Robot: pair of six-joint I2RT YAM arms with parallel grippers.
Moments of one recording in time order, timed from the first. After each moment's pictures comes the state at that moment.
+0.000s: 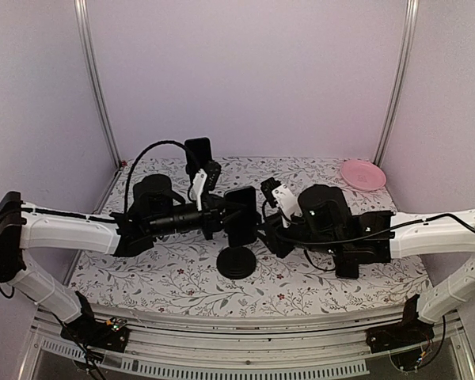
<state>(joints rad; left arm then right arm) -0.89 1.44 0.76 0.59 0.30 -0.23 1.14 1.39 0.94 -0.04 0.32 0.24</state>
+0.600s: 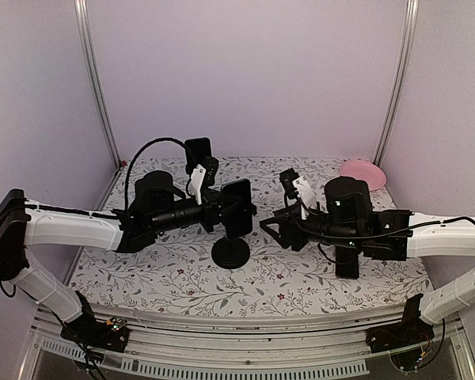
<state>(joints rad) -0.86 1.48 0.79 0.58 0.21 -0.22 1.09 1.28 0.88 0.03 0.09 0.28</state>
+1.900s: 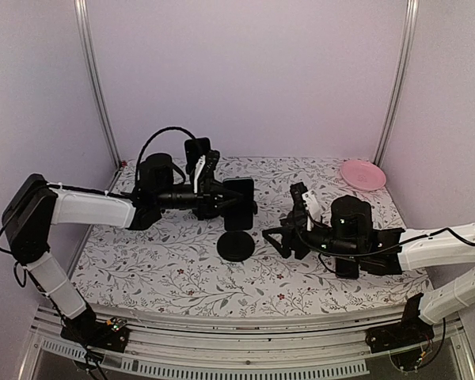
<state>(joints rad) -0.66 1.66 0.92 0.65 0.77 -0.09 1.00 1.27 0.64 0.33 0.05 0.35</state>
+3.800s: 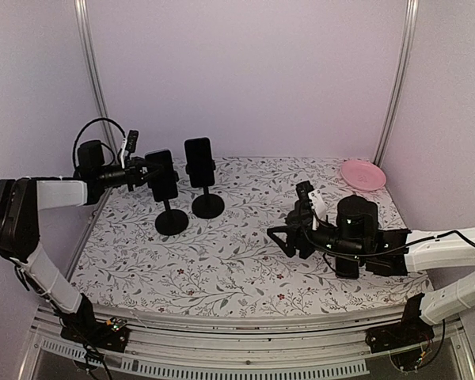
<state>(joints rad) -0.03 1.59 0.92 0.47 1.14 -0.01 1.00 1.21 0.63 0.31 0.08 0.35</state>
